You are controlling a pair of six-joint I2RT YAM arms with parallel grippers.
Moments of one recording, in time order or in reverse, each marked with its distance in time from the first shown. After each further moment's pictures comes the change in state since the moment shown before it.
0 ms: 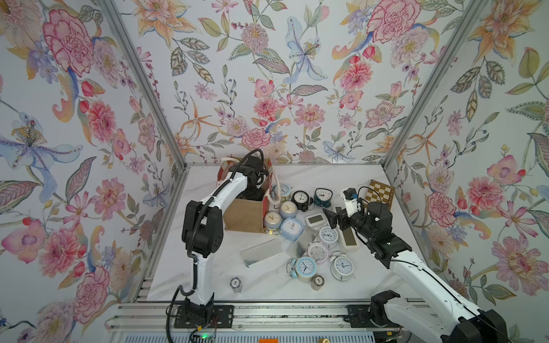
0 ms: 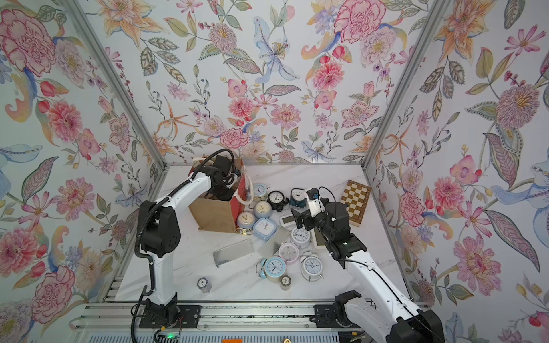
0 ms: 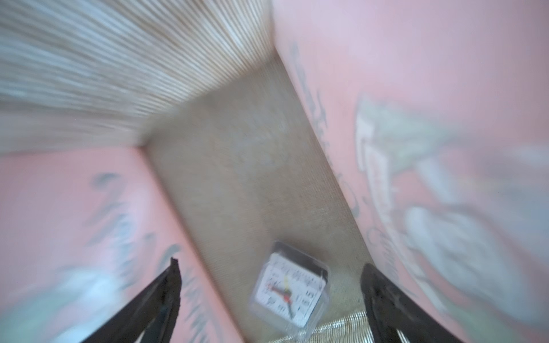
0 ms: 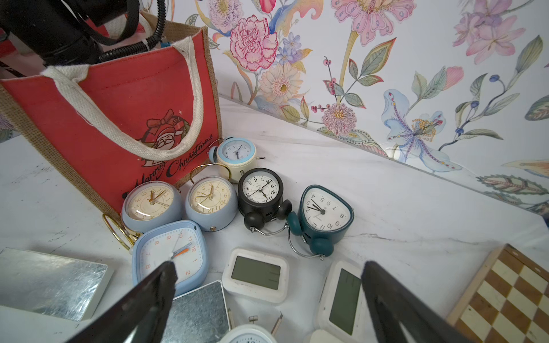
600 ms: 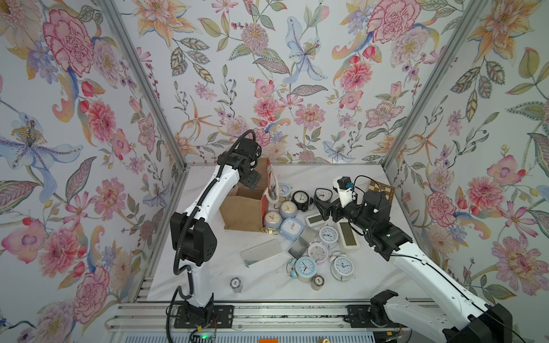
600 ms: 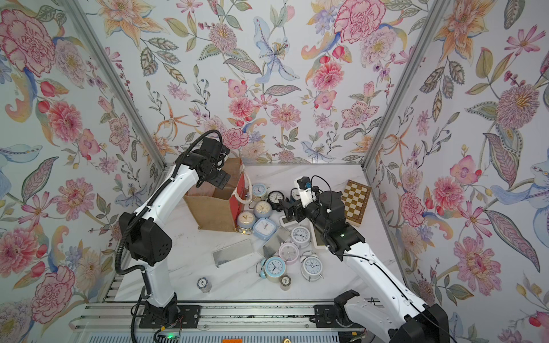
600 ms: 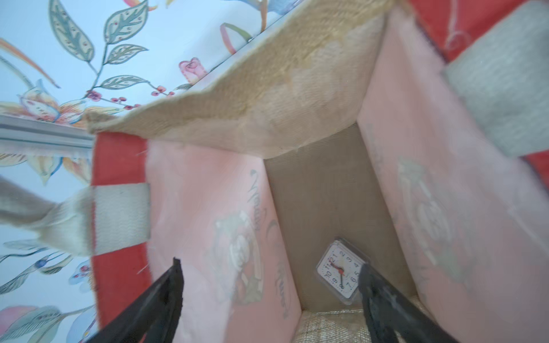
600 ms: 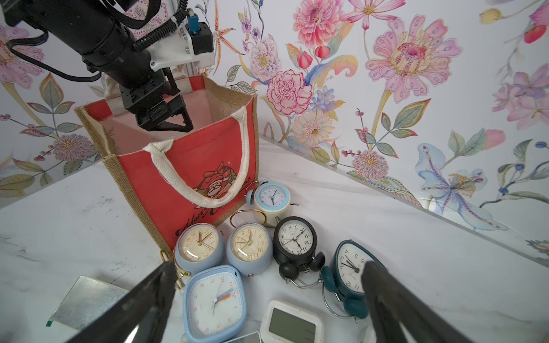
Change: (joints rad) left arm 0.000 -0.119 0.150 -0.064 -0.257 -0.041; right arm 0.136 0.061 0.197 -0.057 -0.008 0.051
